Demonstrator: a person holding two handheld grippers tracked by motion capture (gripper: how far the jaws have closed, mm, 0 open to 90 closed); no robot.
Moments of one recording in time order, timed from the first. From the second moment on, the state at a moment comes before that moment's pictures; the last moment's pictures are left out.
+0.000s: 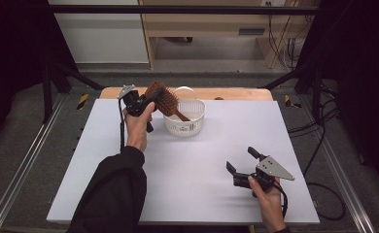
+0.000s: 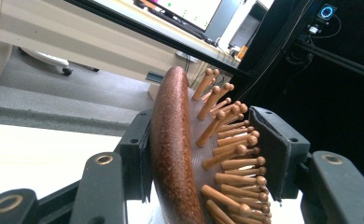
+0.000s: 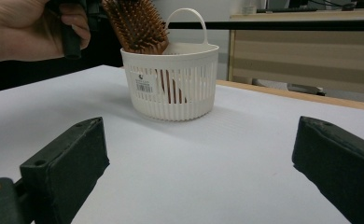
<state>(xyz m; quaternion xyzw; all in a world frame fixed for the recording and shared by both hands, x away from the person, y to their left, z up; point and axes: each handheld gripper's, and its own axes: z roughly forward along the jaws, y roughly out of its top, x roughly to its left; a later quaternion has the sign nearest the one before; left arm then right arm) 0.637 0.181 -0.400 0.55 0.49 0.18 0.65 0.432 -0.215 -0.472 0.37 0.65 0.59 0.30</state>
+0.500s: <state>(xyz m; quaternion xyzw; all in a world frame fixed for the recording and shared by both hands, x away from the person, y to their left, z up) 0.638 0.183 -0.402 0.57 0.50 0.18 0.62 0.432 -0.216 -0.472 0.37 0.65 0.59 0.30</state>
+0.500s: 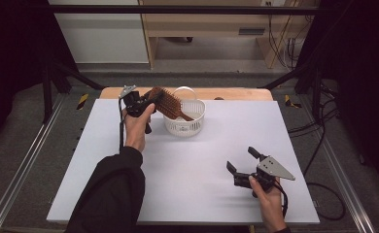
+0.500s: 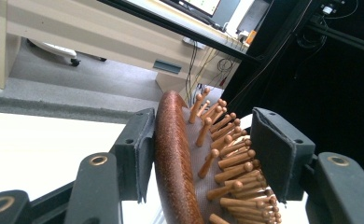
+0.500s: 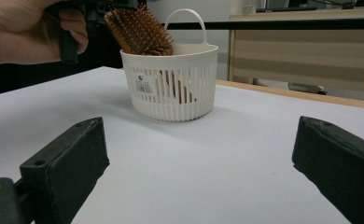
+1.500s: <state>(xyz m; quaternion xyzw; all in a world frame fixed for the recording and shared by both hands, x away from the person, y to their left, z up) 0.636 0.187 -0.397 0.58 0.50 0.23 0.60 0.432 -0.216 -0.473 0.37 0.65 0.59 0.29</state>
